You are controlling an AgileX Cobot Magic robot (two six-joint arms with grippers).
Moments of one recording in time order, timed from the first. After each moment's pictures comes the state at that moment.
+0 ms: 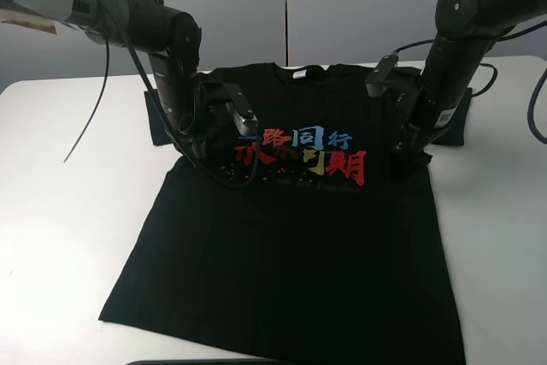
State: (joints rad) left arm -0.62 2.29 -1.57 0.08 0.95 0.63; right arm 0.23 2.04 -1.20 0.08 0.87 -0.83
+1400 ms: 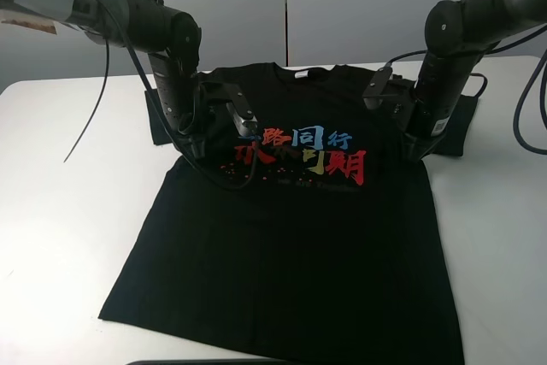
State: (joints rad) left arm -0.62 2.29 -1.57 0.08 0.95 0.66; right arm 0.23 2.11 -1.21 0.01 0.81 -0.81
